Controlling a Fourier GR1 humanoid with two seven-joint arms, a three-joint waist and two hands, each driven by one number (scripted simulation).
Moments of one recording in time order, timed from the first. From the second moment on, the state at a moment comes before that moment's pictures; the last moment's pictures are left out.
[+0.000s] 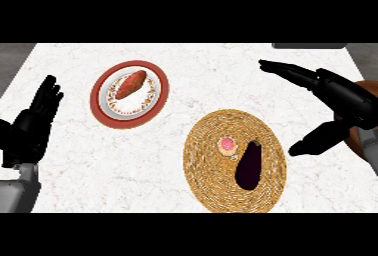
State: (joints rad) left arm -0.16 0.42 -0.02 -1.52 0.15 0.20 0.11; right arm -0.53 -0.65 0.27 -1.56 0.11 0.35 -0.12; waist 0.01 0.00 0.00
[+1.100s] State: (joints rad) left arm -0.14 0.38 -0.01 -1.54 0.10 0.18 0.11; right arm -0.84 -0.45 0.59 -1.27 0.41 0.77 0.11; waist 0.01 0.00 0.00
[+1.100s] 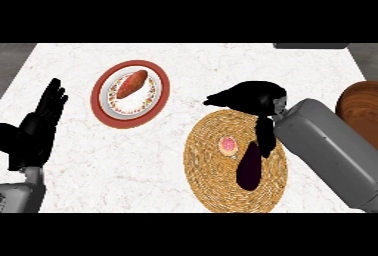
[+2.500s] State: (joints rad) left arm -0.11 0.31 0.07 -1.56 0.03 0.11 0.12; right arm -0.62 -0.28 0.56 -1.19 0.92 0.60 -0.09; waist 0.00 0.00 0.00
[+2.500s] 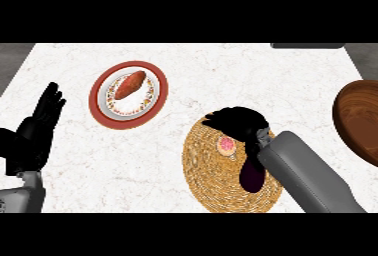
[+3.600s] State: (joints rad) left arm -0.15 0.28 0.11 -1.56 0.00 0.07 0.14; right arm -0.68 -0.10 0.47 -0.93 1.10 0.49 -0.26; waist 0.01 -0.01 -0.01
